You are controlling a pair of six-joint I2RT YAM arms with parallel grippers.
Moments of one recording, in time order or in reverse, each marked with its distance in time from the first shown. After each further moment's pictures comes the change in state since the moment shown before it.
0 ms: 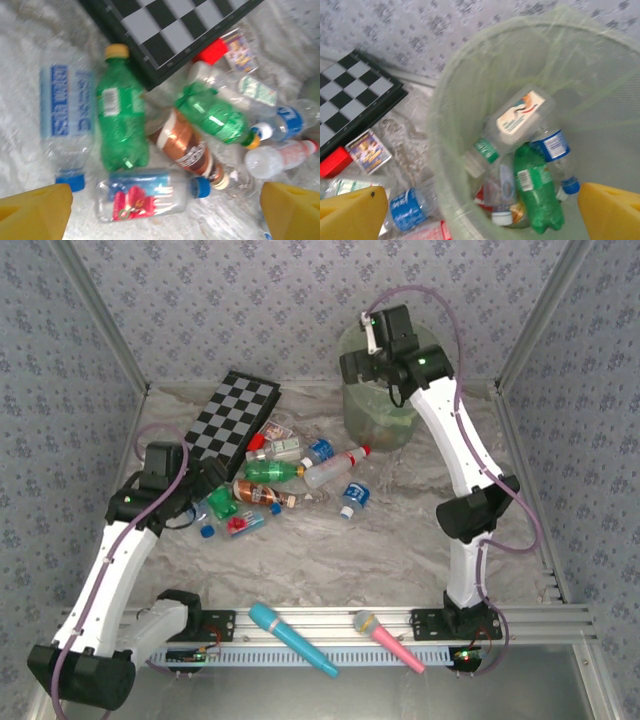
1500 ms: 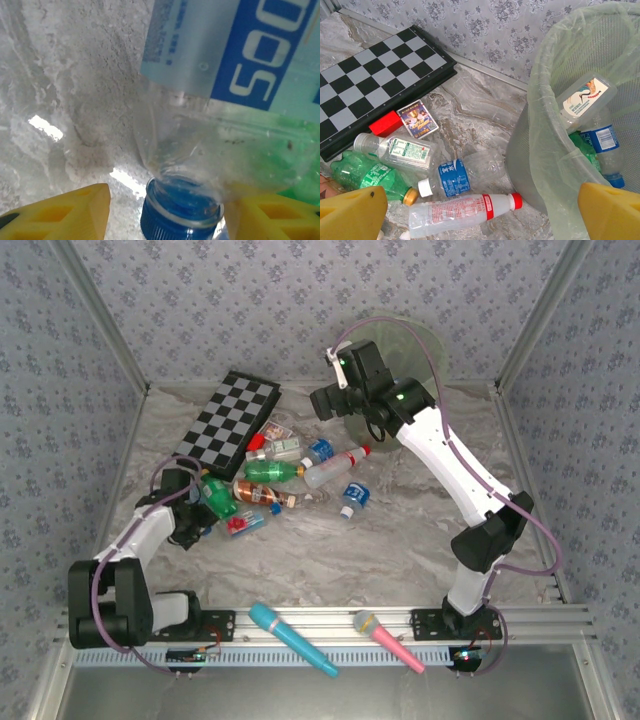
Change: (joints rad) left arm 0.227 0.320 -0.357 0.266 0.102 0.051; right arm 0.180 -0.196 -0.329 0.138 0.046 -0.003
